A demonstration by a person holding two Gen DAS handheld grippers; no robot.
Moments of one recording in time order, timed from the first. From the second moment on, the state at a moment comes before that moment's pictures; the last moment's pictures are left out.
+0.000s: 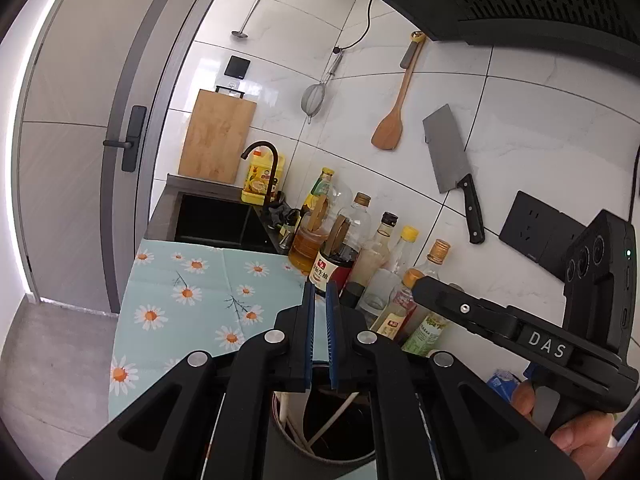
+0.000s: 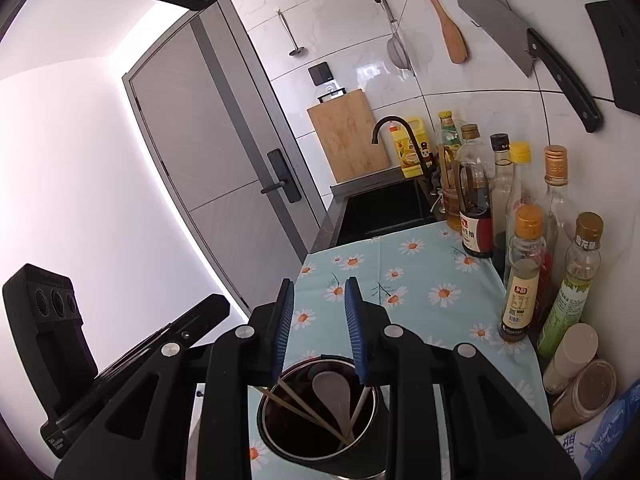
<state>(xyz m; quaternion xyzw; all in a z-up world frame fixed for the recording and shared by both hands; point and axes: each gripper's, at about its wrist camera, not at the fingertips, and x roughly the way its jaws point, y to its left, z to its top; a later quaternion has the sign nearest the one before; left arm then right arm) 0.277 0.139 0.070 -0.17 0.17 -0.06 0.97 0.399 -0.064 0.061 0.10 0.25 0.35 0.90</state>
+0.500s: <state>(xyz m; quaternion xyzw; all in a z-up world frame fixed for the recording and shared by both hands) 0.226 0.134 0.066 -0.17 0.22 -0.06 0.96 0.336 -0.106 0.054 0.09 0.28 0.36 0.89</state>
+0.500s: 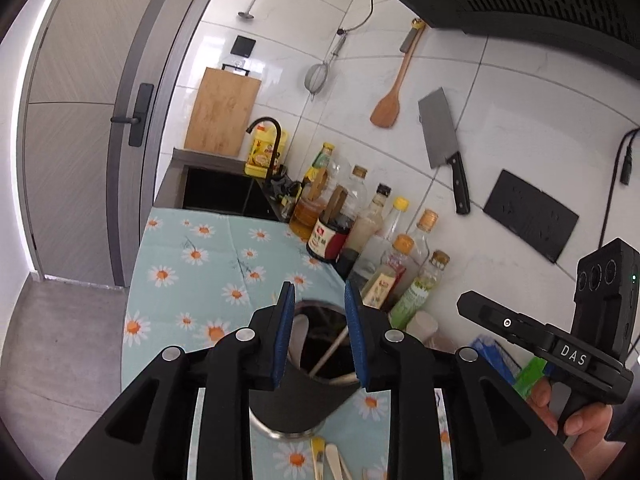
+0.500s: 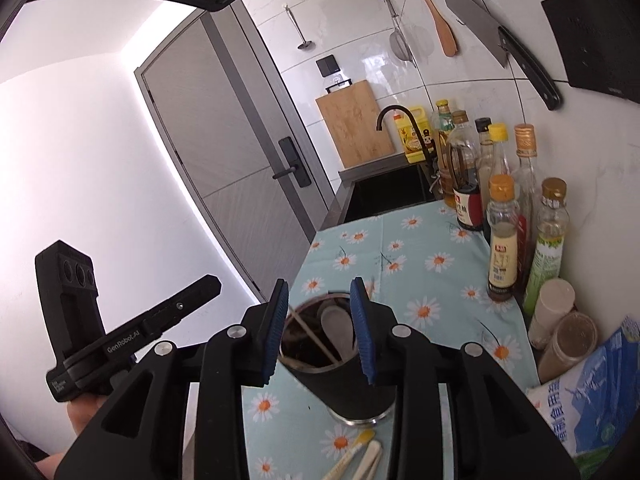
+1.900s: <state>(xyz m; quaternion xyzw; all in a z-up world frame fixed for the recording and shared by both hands) 0.259 0.043 -0.124 -0.05 0.64 -0.14 0.76 0.270 -0.197 -0.082 0.17 0.48 0.31 0.80</state>
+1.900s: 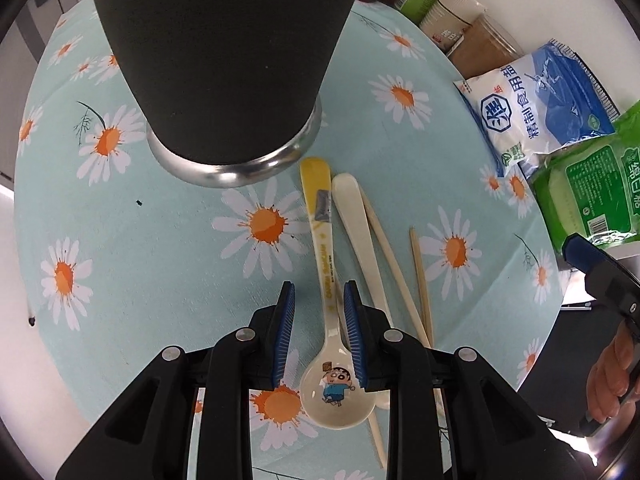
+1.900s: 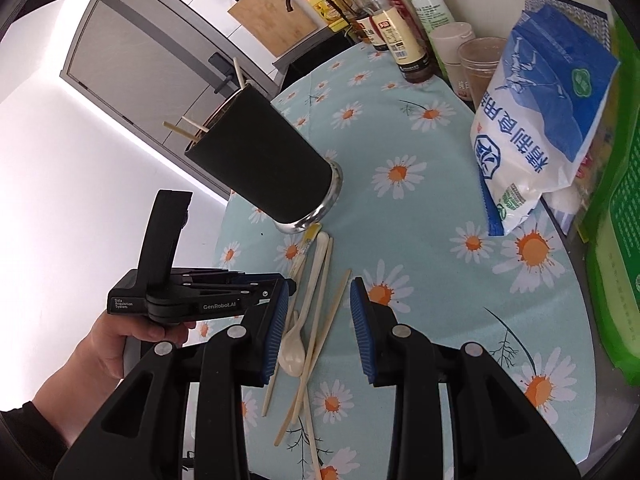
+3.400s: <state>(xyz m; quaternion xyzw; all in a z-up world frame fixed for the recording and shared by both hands) 0.159 0.134 -0.071 -0.23 0.51 -0.13 0.82 0.328 -0.077 -0.153 -0.04 0.69 0.25 0.68</state>
